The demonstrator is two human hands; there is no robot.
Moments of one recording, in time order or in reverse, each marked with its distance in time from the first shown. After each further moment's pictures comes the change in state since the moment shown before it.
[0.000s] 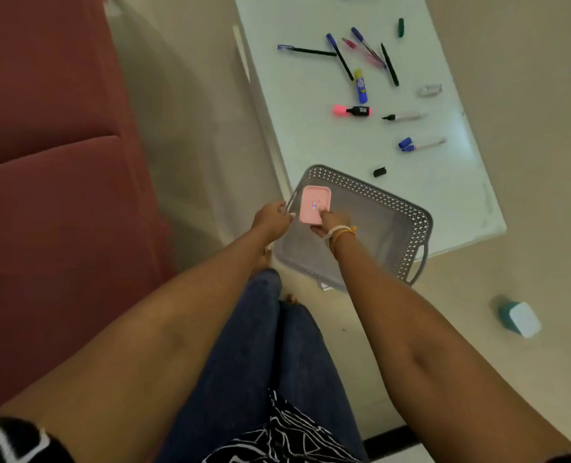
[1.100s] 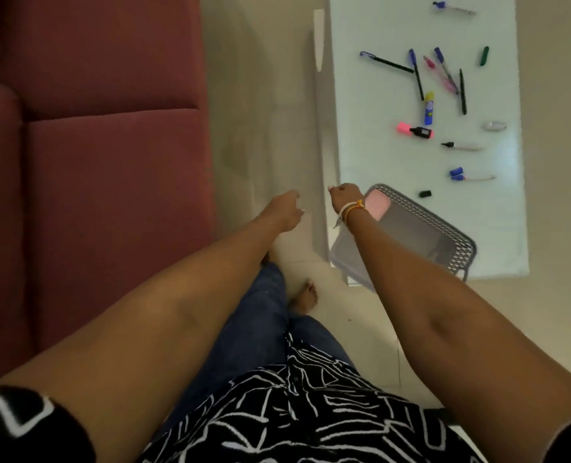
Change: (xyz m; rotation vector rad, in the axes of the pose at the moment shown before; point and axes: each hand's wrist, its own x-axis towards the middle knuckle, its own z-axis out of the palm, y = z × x) left_hand -0.056 -0.011 -0.110 0.166 -0.038 -0.019; right_hand -0.084 -0.059 0.094 -1.091 -0.028 -0.378
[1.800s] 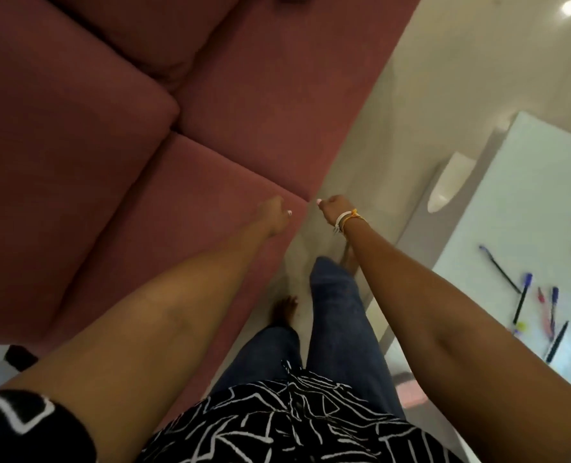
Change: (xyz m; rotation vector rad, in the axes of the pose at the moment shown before) left_hand 0.084 -0.132 -0.281 -0.285 0.393 -0.387; right_hand 0.098 -0.362 0.114 -0.463 -0.442 -0.378
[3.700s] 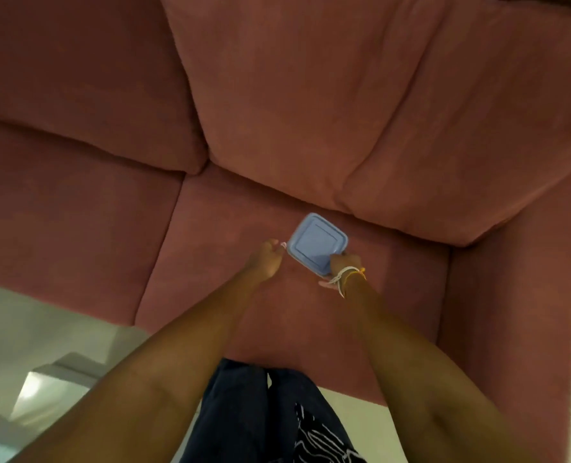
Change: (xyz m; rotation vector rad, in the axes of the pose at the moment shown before) left_hand 0.378 0.199 -0.282 -1.353 0.563 -0.828; right_hand 0.386 -0.469 -0.258 -0.427 -0.425 -0.017
